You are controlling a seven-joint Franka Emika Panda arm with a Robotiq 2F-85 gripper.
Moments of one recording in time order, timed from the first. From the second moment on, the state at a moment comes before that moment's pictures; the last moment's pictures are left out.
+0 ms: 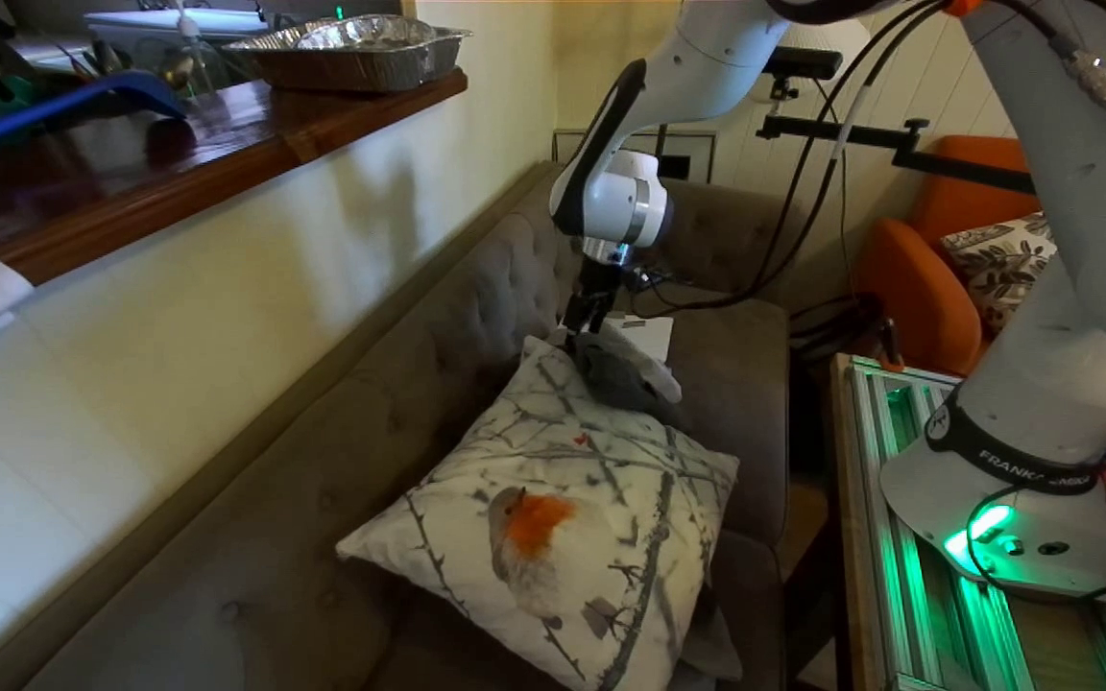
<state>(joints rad) -0.43 0.80 -0.09 -1.94 0.71 2.63 -0.88</state>
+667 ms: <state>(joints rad) -0.45 0.84 -0.08 -1.85 0.60 2.26 -0.45</state>
